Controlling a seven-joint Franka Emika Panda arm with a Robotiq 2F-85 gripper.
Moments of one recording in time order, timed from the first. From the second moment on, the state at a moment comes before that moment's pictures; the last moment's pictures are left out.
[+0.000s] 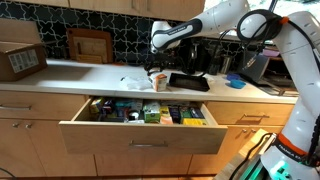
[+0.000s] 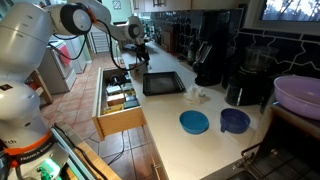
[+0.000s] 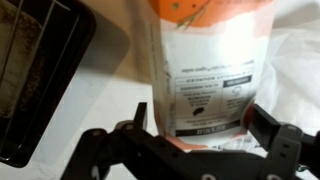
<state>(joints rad) 0.22 0.67 0.00 -1.30 -0.12 2.12 0.46</state>
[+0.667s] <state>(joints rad) 0.23 0.67 0.00 -1.31 -0.14 2.12 0.37</state>
